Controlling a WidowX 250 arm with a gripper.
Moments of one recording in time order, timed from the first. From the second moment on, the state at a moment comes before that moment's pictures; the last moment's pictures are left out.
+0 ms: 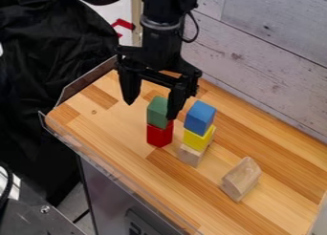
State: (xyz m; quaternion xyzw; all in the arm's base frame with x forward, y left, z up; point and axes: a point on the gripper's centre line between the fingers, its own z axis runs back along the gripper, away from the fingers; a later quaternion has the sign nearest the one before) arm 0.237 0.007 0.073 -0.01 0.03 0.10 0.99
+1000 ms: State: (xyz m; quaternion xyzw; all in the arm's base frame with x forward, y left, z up) arm 0.251 0.011 0.059 -0.02 0.06 0.08 0.99
